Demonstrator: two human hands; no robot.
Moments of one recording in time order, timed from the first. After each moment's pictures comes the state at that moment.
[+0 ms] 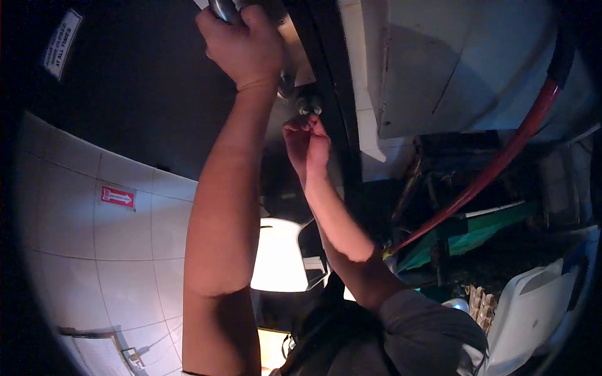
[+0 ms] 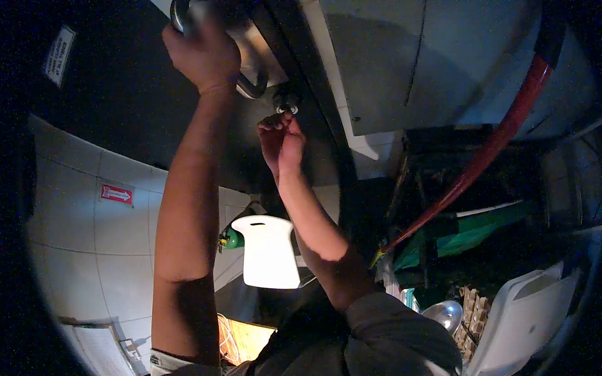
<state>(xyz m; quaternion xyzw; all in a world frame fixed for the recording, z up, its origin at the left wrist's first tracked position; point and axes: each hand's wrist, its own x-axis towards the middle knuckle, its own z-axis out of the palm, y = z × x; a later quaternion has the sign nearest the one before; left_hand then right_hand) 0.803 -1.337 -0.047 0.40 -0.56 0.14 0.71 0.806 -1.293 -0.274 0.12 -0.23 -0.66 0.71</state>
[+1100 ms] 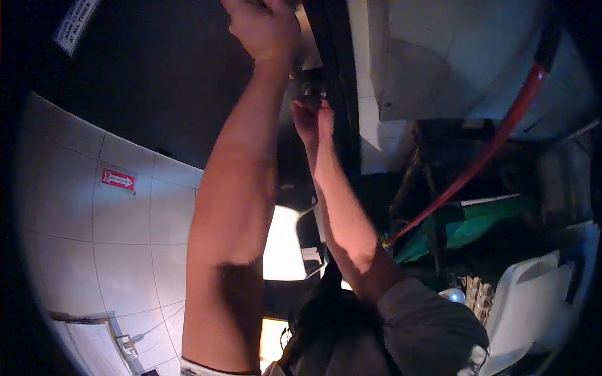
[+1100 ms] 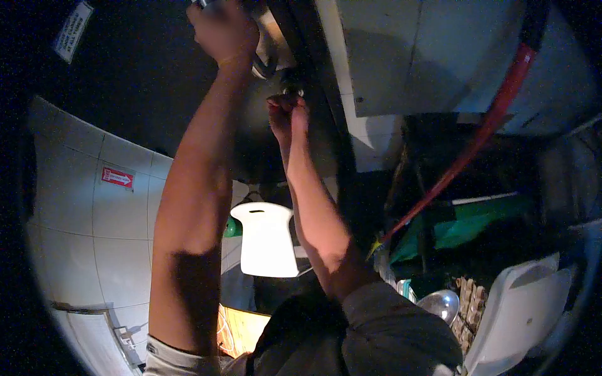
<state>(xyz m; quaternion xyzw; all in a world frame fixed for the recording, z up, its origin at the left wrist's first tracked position) 0.807 -1.327 -0.043 0.50 -0.53 0.15 0.66 0.802 -1.308 -0.260 0.19 -0.15 -0.65 0.72</state>
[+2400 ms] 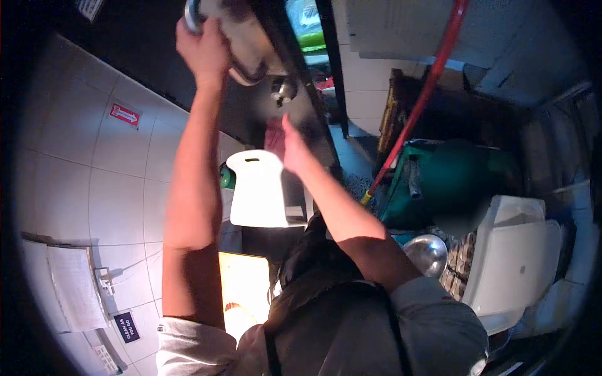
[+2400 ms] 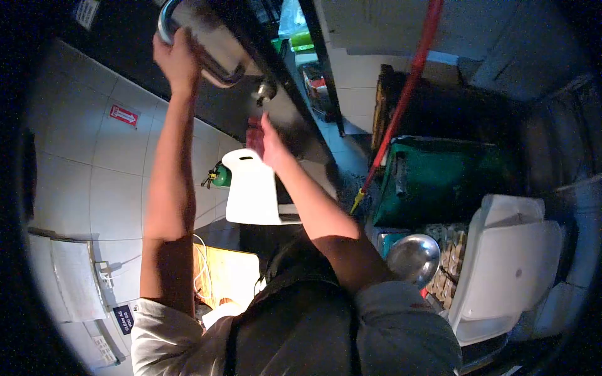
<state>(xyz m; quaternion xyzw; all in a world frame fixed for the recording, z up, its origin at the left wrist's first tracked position) 0.865 -1.114 -0.037 0.42 -0.56 -0.08 0.71 0.796 -1.042 -0.290 -0.01 0.17 -0.44 0.88</state>
